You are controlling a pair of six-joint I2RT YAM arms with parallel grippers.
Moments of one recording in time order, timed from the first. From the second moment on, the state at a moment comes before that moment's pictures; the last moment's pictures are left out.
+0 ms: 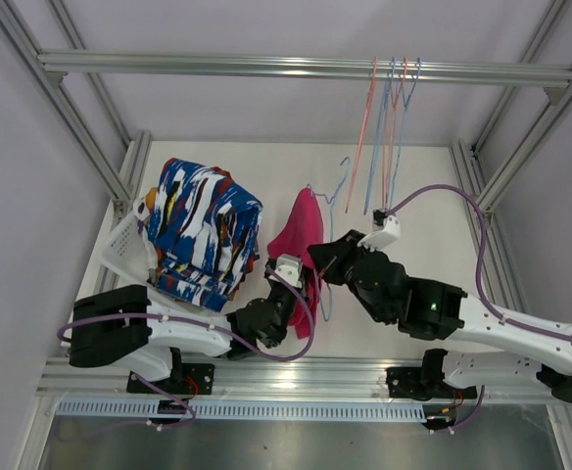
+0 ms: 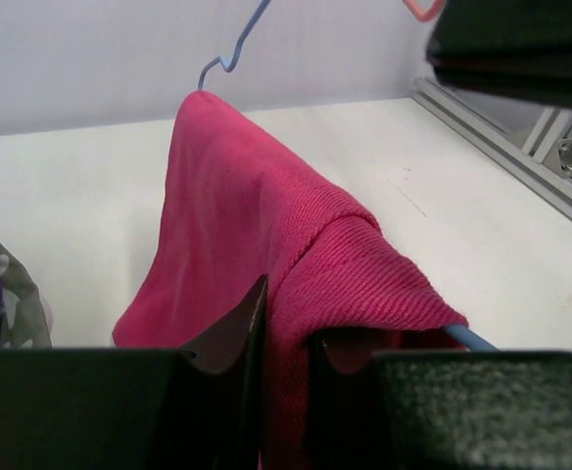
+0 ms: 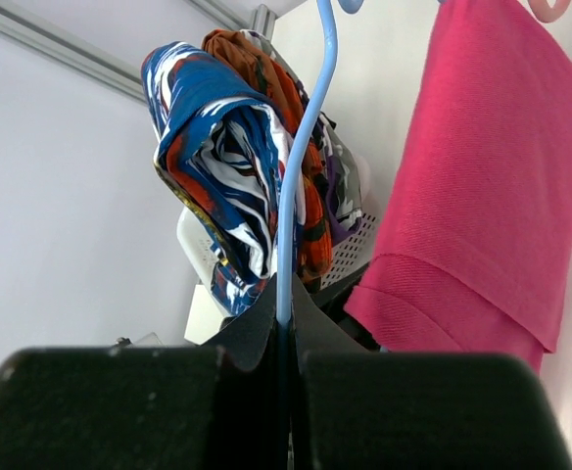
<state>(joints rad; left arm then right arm) -1.35 1.44 0.52 1.11 -0.99 0.06 1.27 1.00 1.03 -0.32 0.74 1.04</state>
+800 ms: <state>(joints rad) -1.34 1.03 0.76 0.43 -0.87 0.08 1.17 0.90 0.80 -0.22 0.72 1.08</state>
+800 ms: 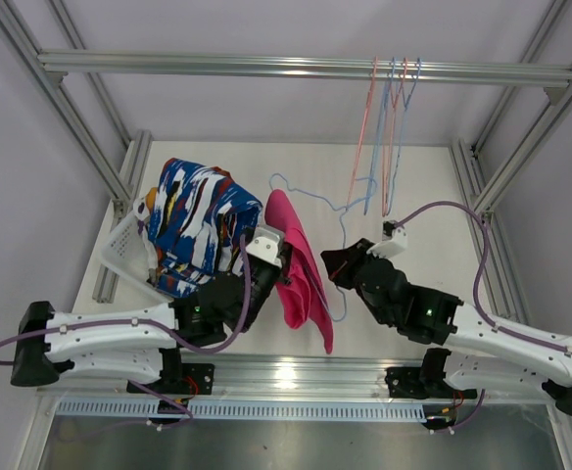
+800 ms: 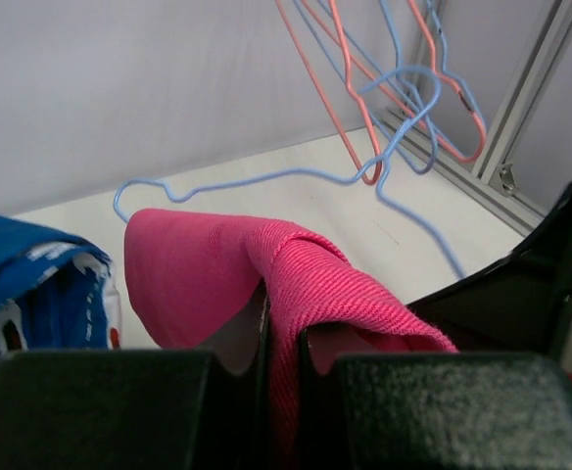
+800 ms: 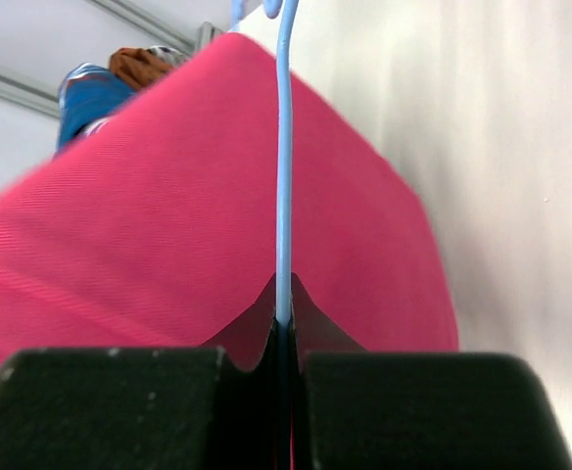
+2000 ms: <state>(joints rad) -1.35 0.46 1.18 0.23 -0.92 0.39 1.05 1.06 0.63 -0.08 0.59 1.09</state>
